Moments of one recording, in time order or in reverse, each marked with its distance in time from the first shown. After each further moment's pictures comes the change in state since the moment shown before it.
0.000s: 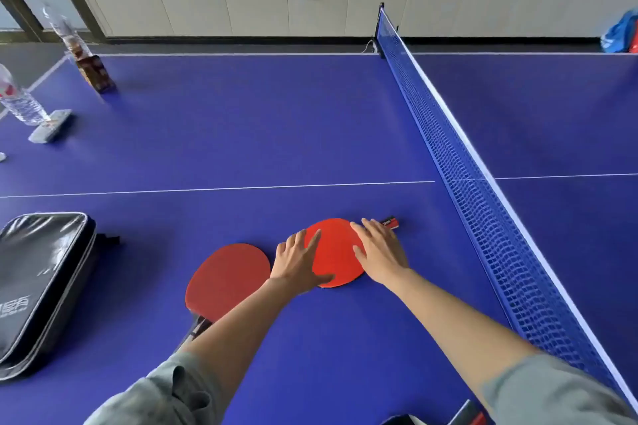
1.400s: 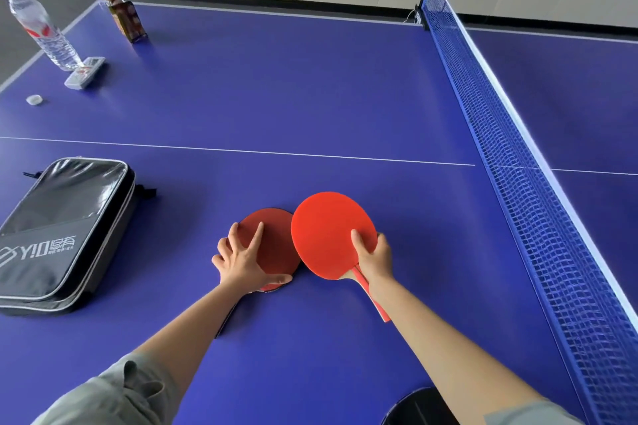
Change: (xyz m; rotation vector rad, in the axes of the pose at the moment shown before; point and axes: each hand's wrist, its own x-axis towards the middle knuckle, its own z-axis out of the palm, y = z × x) left_hand -0.066 -0.148 0.045 -0.137 0.062 -0.509; right_hand -0.018 -0.098 0.058 1.285 0.151 0.628
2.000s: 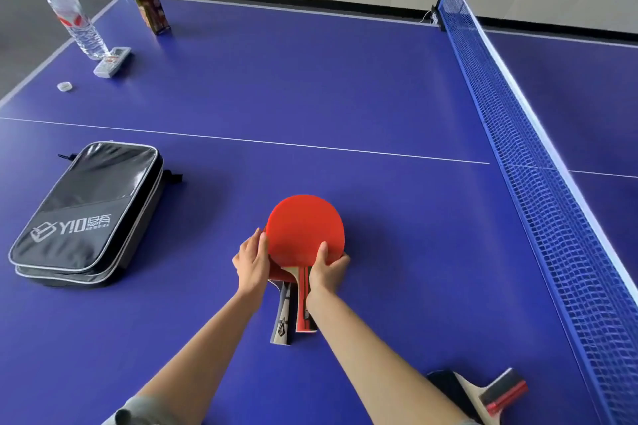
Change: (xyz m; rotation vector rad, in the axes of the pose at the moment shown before) left_hand -0.040 -0.016 0.001 -1.028 0.119 -0.207; right_hand -0.092 0.005 0.111 0.234 0.220 0.213
